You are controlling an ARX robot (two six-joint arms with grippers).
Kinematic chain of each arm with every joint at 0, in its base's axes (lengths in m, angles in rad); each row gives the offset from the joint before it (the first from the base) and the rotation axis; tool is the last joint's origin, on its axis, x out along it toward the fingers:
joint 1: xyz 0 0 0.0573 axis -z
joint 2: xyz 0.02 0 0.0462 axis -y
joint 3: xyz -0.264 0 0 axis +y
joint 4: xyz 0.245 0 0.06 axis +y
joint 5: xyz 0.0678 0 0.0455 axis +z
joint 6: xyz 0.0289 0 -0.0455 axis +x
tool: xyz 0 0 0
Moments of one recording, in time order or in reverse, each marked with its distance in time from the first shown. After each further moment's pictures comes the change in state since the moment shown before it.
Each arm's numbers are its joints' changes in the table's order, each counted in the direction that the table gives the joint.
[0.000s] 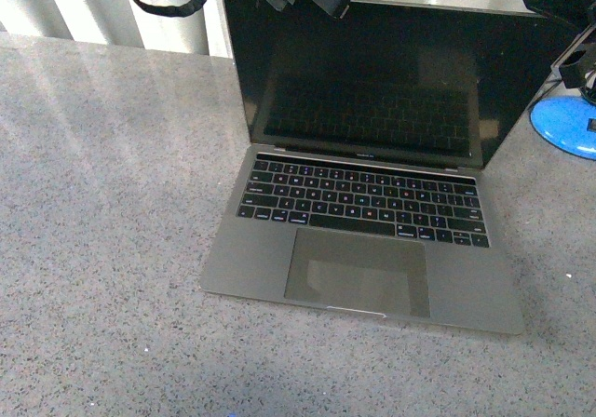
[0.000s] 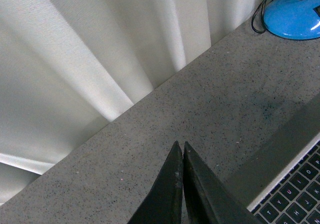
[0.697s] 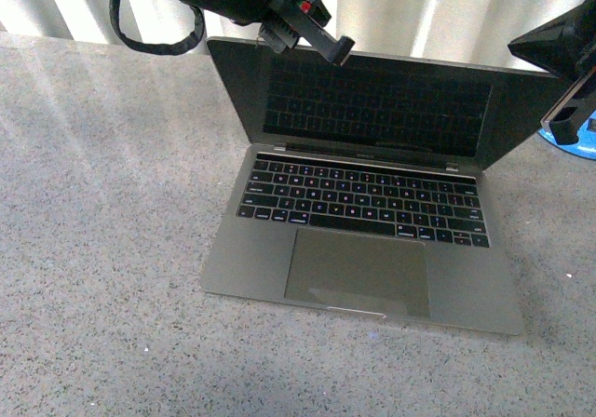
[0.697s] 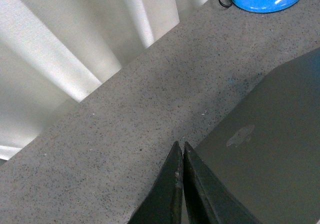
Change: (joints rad) left arm 0.027 0.062 0.115 0.031 -0.028 0.011; right arm -0.043 0.065 0.143 -0.035 -0.012 0.042
